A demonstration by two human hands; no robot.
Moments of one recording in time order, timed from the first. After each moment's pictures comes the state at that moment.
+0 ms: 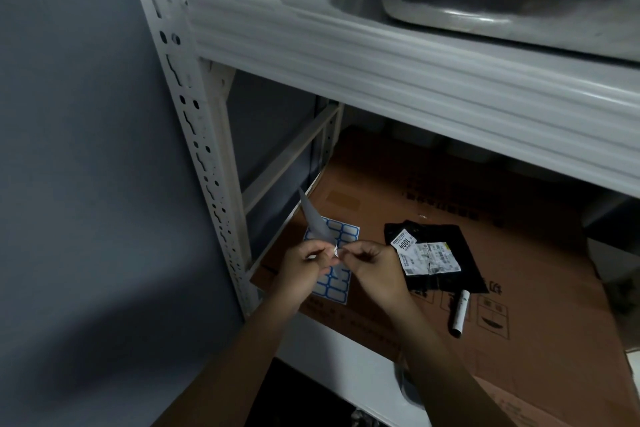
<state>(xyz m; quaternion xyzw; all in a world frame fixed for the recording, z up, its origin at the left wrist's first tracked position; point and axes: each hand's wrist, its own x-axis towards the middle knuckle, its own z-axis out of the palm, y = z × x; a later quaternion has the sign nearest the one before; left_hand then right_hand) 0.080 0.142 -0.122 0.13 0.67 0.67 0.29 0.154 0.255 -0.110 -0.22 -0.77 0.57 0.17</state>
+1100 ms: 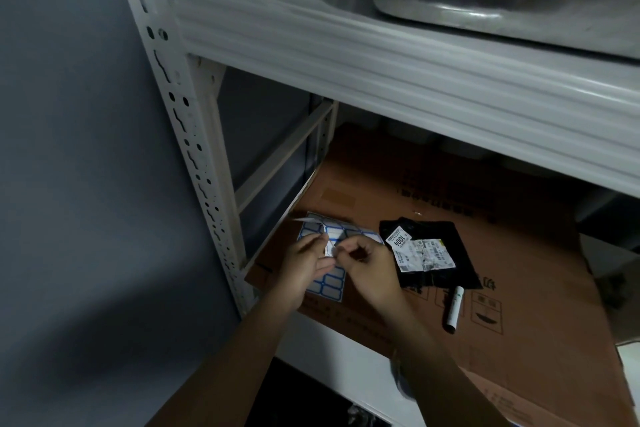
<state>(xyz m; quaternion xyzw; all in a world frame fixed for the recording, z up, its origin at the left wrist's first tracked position) 0.079 0.156 -0.118 0.02 0.60 0.71 0.37 0.155 0.254 -0.111 -0.23 -0.80 0.52 0.19</state>
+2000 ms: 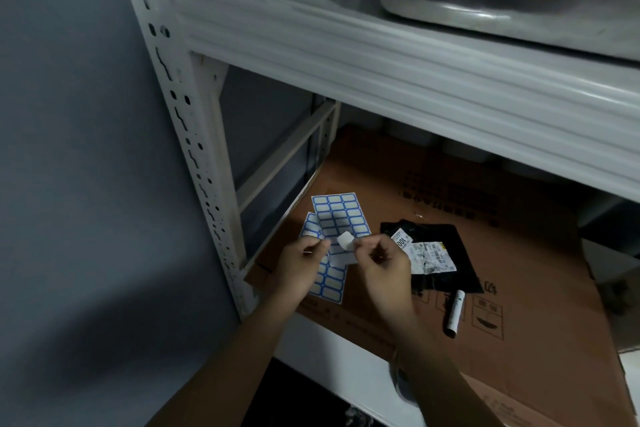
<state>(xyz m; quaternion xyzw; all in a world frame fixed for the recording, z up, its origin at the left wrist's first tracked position) 0.078 0.152 -0.118 0.12 0.79 0.57 0.21 0.165 0.257 -0.109 -0.27 -0.74 0.54 0.30</state>
